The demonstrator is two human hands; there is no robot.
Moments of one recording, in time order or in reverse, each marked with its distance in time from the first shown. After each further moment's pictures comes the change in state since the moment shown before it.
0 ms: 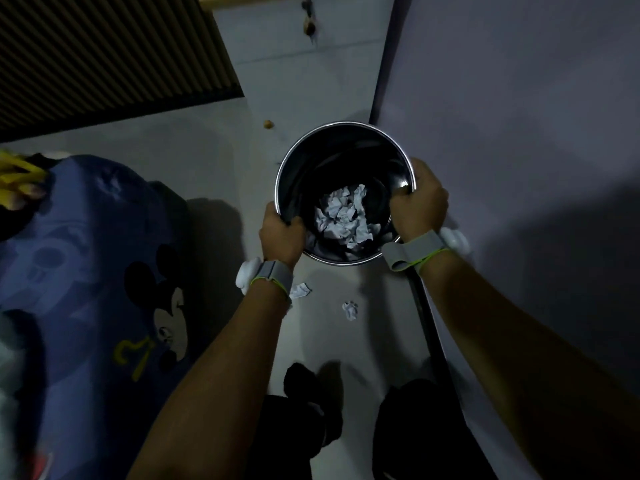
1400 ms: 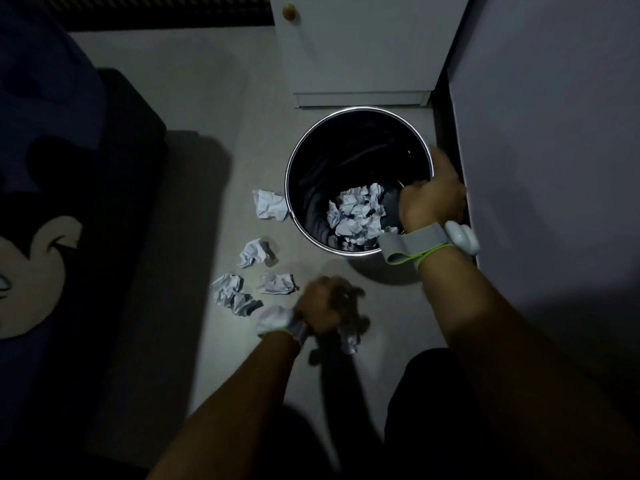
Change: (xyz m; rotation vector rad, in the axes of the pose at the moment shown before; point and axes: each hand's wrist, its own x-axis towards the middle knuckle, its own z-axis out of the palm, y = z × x) left_hand 0.071 -0.349 0.221 0.351 -0.435 0.312; right_hand 0.025 0.202 0.218 0.081 -0.143 -0.032
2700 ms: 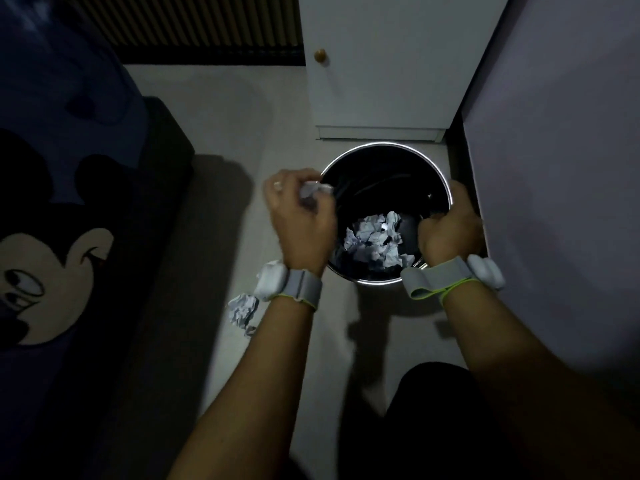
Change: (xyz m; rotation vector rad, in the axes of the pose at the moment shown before) left_hand 0.027 0.098 -0.130 -0.230 1.205 0.262; right_hand -0.013 -0.005 -0.003 -0.082 -0.064 -0.046
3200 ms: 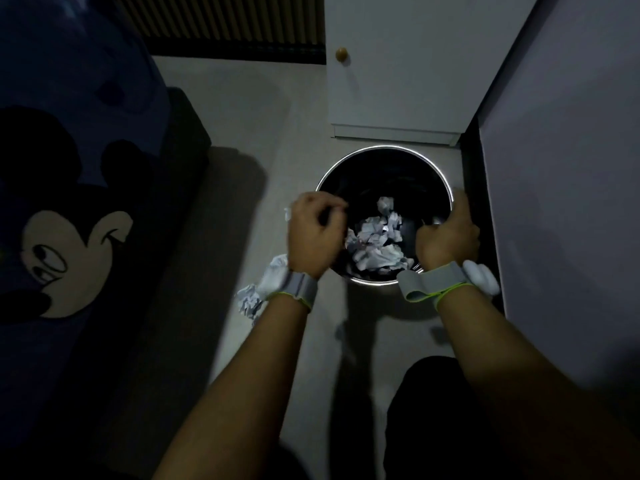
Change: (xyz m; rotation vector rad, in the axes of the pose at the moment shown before) left_hand -0.014 -0.033 -0.013 0.015 -0.329 -0.140; right_hand -0.018 -0.008 0.011 -0.029 -0.034 0.057
